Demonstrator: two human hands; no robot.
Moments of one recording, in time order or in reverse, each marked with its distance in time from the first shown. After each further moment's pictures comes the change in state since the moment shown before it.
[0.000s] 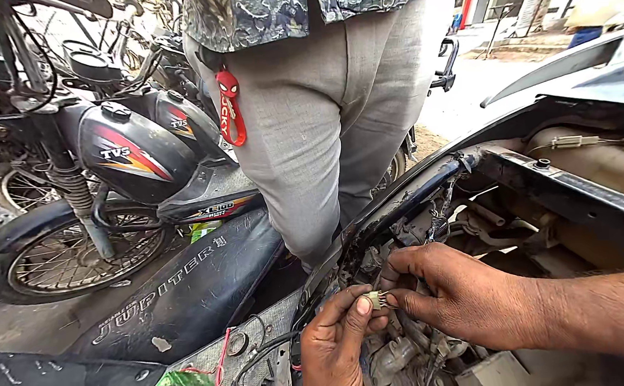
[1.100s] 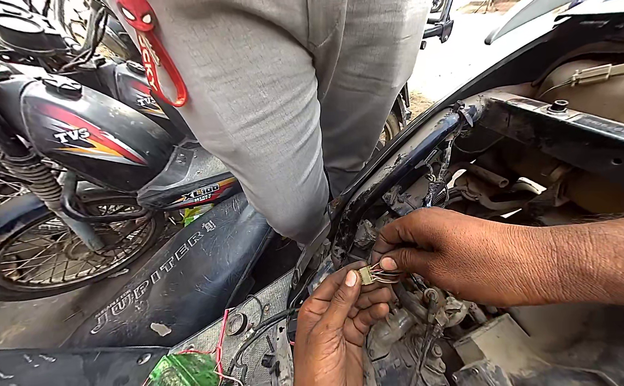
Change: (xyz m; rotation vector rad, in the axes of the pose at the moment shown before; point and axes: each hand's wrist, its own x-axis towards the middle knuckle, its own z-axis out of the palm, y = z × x) left_hand 0.000 0.002 0.000 -0.307 0.076 -0.333; right_hand 0.003 -0.015 -0.014 -0.007 -0.085 0.159
